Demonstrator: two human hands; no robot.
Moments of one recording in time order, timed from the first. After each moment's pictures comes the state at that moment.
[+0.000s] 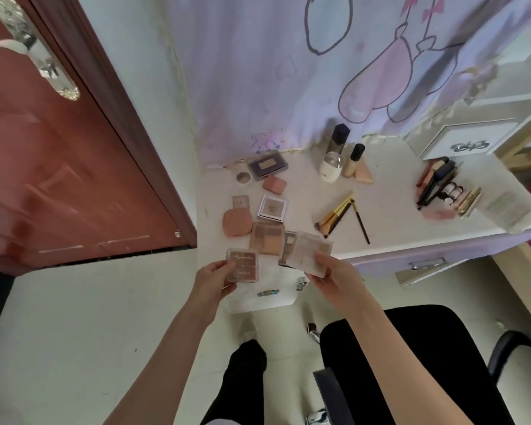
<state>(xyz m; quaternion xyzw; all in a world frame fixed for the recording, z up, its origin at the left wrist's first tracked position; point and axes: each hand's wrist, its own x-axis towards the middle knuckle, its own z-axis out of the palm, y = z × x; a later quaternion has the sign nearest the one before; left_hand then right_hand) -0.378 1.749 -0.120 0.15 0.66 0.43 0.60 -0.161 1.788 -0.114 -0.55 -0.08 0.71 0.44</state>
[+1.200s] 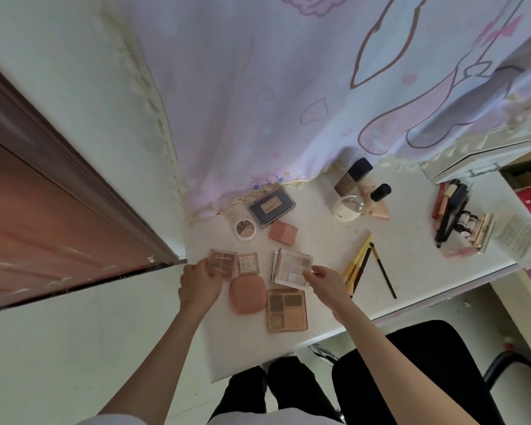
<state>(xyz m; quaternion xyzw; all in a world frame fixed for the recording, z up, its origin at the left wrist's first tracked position) -0.465 1.953 -0.178 0.46 0.79 0.09 0.40 -0.230 1.943 -0.150 -0.79 -0.36 0.48 0.14</state>
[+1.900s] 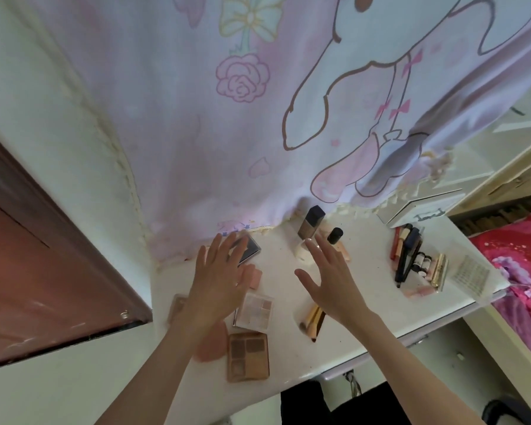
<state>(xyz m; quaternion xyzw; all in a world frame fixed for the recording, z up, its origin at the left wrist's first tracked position) -0.377 1.986 -0.080 0.78 0.60 0.13 0.13 -0.160 1.967 -0.049 -0.66 -0.73 0.15 0.13</state>
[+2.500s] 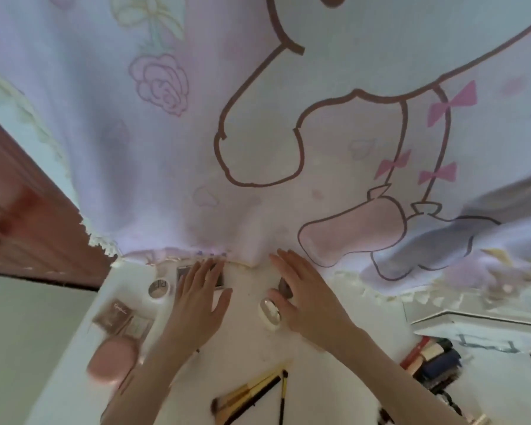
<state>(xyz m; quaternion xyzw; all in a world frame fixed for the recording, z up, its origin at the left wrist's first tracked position) -0.243 2.043 -0.118 0.57 0.78 0.21 0.16 -0.051 2.126 -0.058 -0.37 -0.90 0.23 0.07</state>
